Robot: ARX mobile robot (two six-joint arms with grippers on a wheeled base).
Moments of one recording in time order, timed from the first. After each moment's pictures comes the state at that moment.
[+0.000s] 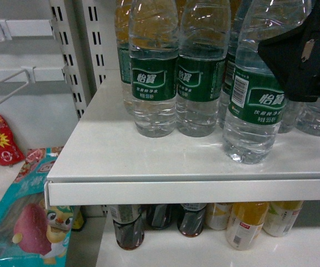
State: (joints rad) left arm 0.00 0.01 0.01 0.00 0.00 0.00; right arm 0.29 1.39 0.51 0.77 -0.08 0.20
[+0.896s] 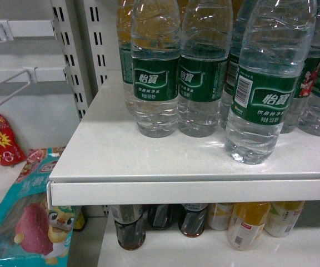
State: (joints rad) left arm 0.00 0.01 0.01 0.00 0.00 0.00; right arm 0.16 0.75 0.22 0.49 0.17 0.05
